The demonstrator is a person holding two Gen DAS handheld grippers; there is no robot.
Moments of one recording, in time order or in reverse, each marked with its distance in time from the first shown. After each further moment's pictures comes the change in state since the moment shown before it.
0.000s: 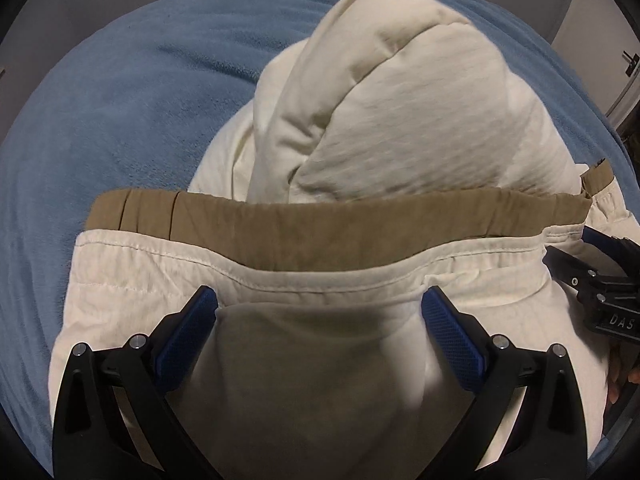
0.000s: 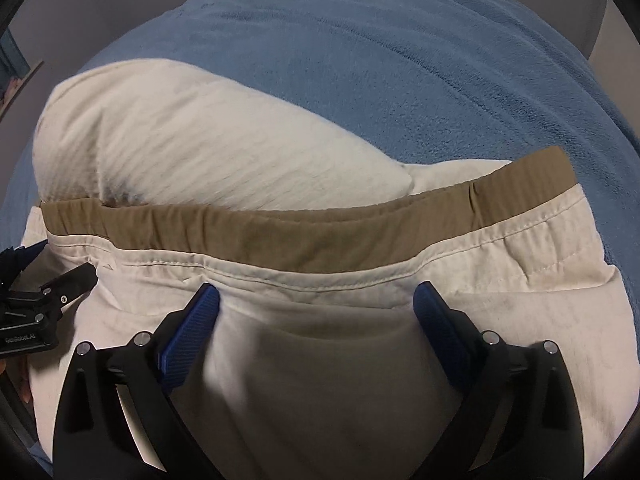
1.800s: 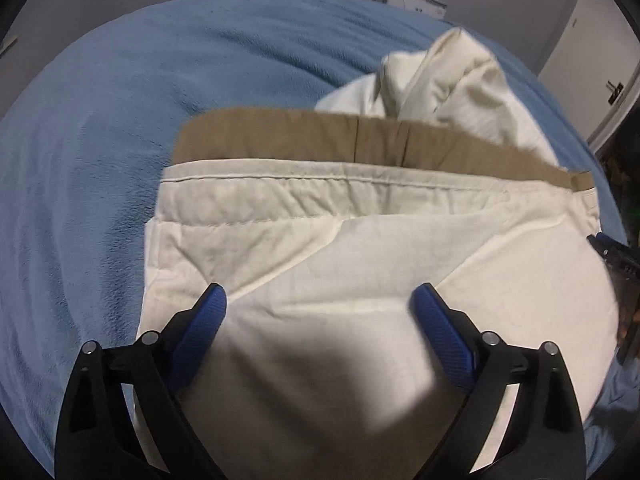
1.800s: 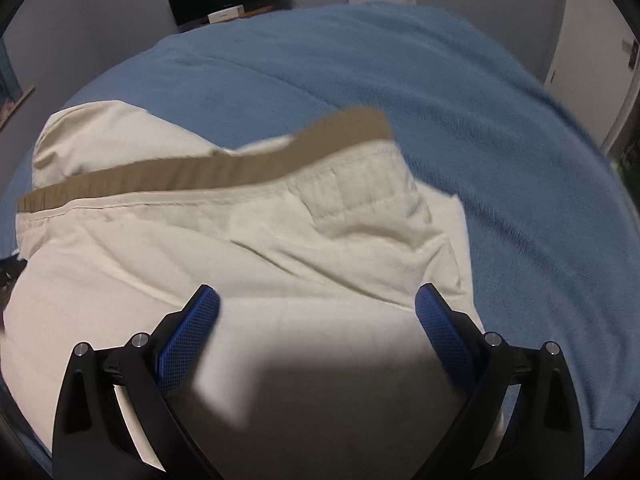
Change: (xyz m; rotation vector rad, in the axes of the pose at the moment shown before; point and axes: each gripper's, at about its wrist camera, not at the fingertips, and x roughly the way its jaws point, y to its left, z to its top) left arm -0.041 0.069 -0.094 -0.049 -0.092 -0.096; right arm -0.055 -0.078 -0.052 0.067 -0.137 -0.047
